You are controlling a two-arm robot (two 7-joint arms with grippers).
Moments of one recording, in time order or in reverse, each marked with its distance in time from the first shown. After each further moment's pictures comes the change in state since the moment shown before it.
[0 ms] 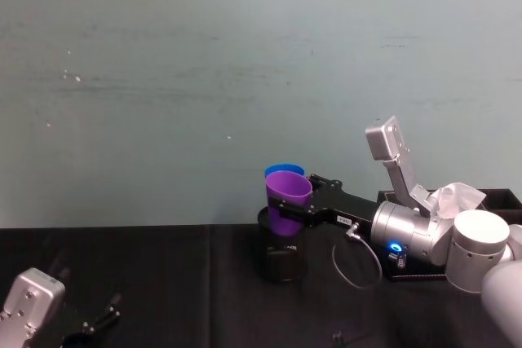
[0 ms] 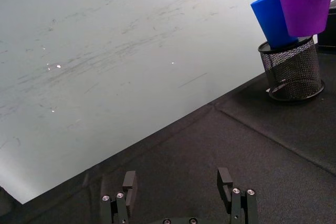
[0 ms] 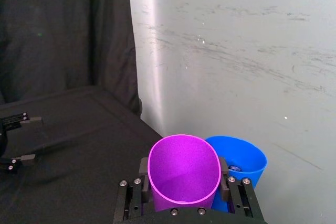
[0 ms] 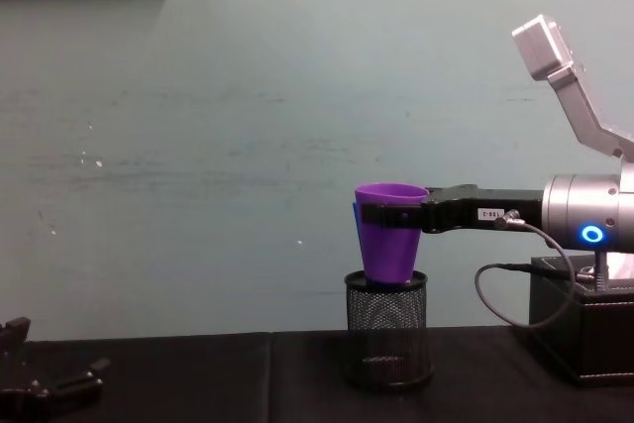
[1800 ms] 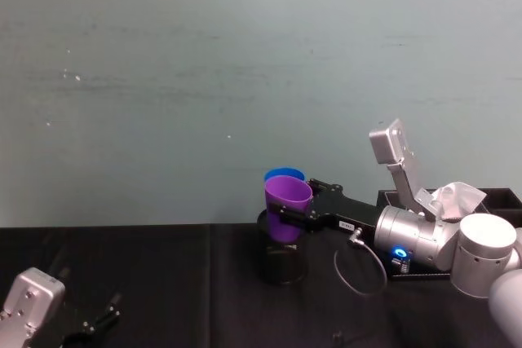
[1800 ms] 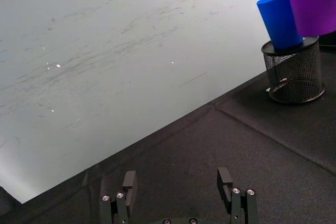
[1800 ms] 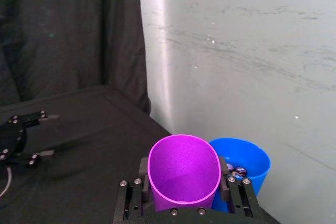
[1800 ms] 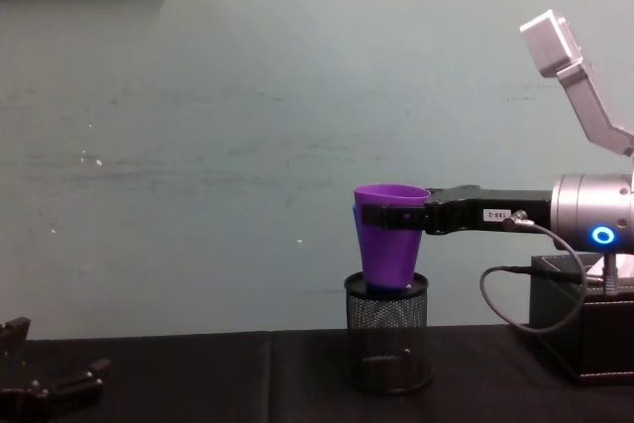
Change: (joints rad) left arm 0.000 0.000 0.000 0.000 0.000 0.000 0.000; right arm -0.067 0.035 0.023 -0.133 -0.006 0.060 0.013
